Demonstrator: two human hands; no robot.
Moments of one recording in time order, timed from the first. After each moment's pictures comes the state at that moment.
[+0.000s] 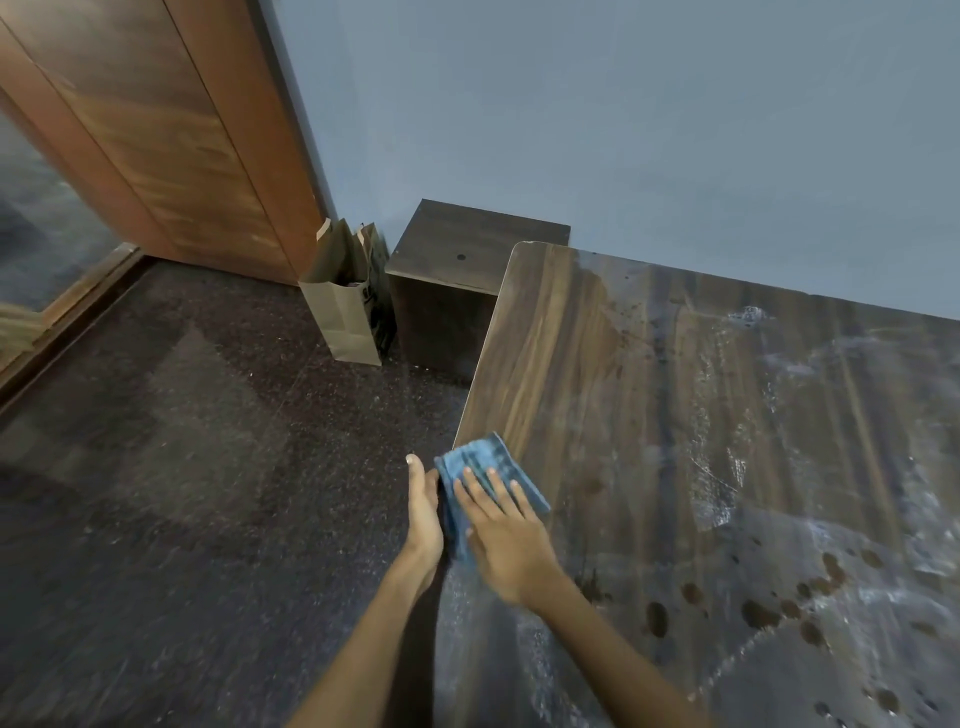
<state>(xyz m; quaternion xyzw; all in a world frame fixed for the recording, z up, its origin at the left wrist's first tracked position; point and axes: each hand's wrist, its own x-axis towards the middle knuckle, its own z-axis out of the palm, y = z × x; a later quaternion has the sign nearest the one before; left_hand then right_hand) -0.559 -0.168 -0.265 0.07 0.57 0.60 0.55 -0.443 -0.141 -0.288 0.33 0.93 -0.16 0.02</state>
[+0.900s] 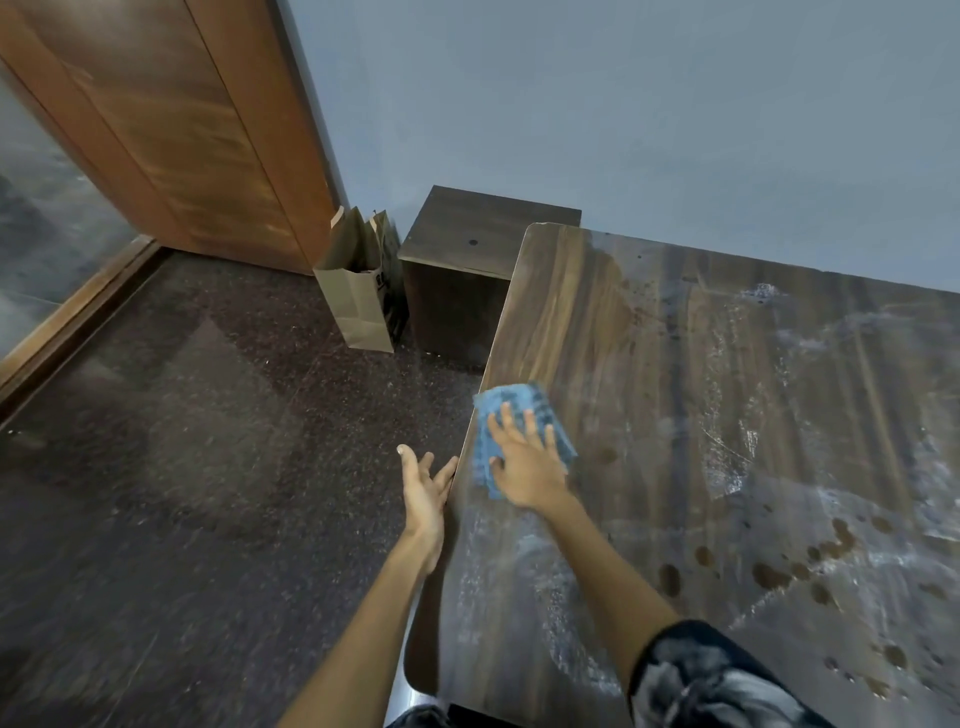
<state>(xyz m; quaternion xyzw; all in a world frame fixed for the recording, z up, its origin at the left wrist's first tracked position) -0.572 -0.197 -0.270 -0.02 0.56 0.62 0.55 -0.474 -0.106 -0.272 0.45 0.86 -0.22 0.06</state>
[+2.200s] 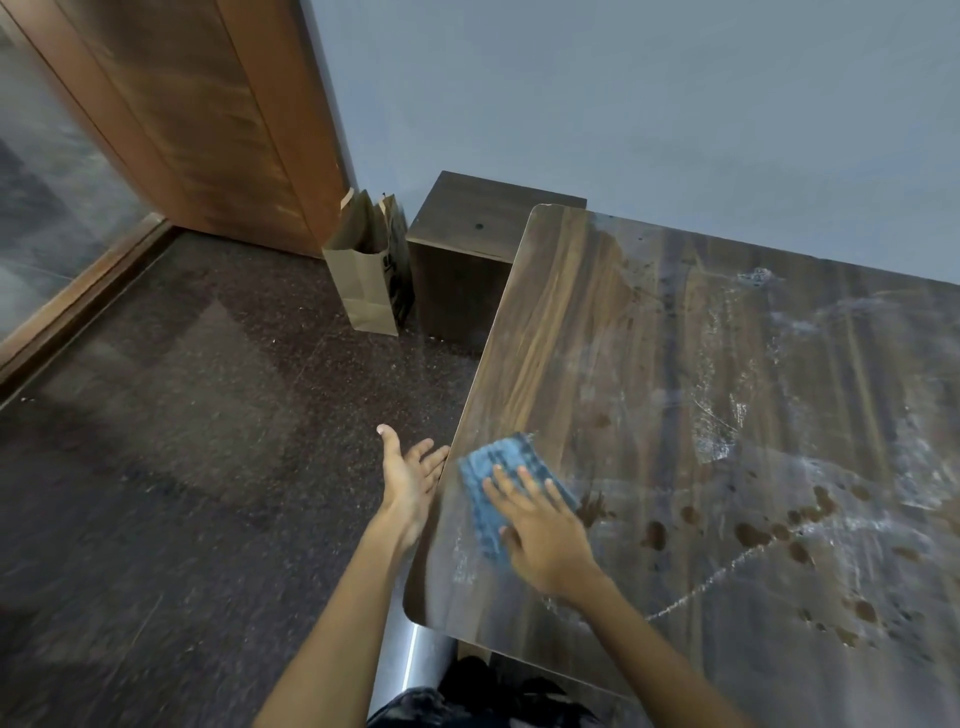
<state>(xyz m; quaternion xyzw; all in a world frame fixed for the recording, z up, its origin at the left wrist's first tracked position) -0.575 -0.233 -0.260 -0.03 0.58 0.58 0.57 -0.392 -0.202 -0.286 0.34 0.92 -0.20 0.01</state>
